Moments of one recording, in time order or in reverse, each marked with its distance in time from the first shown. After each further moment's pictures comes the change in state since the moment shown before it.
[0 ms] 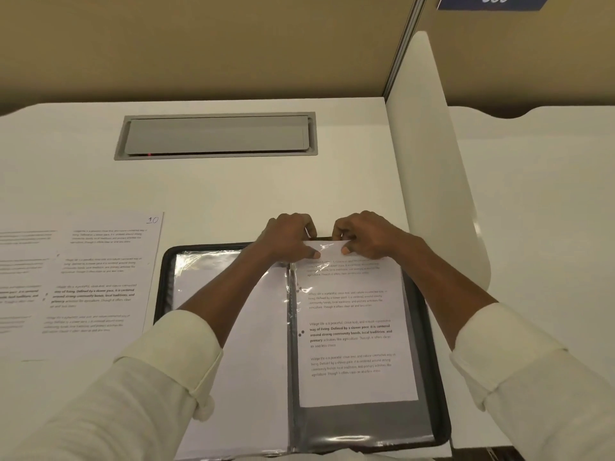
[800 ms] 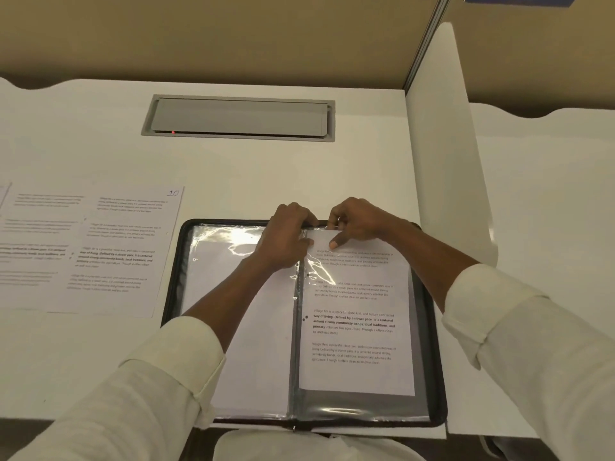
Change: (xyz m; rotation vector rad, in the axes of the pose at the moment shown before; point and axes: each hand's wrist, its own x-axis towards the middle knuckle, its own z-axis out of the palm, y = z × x) left_hand -0.049 -0.029 0.041 -0.151 0.351 0.117; right_hand 0.017 -0.029 0.011 0.175 -0.092 0.006
